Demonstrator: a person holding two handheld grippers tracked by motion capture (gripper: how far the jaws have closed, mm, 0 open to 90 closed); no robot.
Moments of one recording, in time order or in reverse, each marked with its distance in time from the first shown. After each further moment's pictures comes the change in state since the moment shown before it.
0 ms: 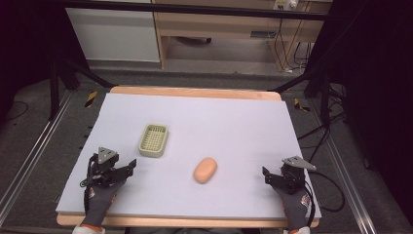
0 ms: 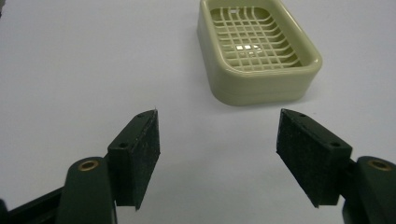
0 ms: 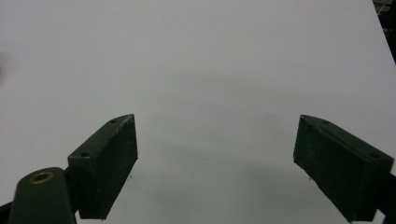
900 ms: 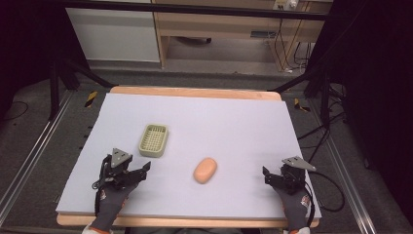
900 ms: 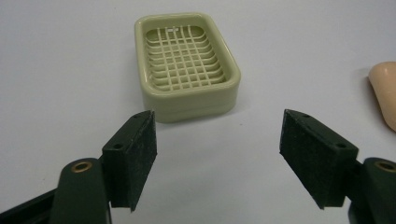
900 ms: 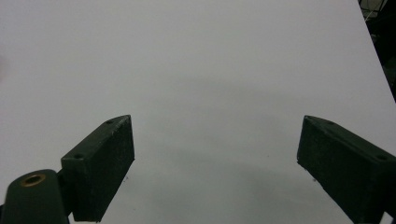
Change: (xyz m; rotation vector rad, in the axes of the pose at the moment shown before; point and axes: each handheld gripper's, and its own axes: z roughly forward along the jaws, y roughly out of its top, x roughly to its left) left arm -0.043 0.010 -0.006 -0.035 -0.084 0.050; right arm 0.002 0.000 -0.001 -0.010 -0.025 -0.011
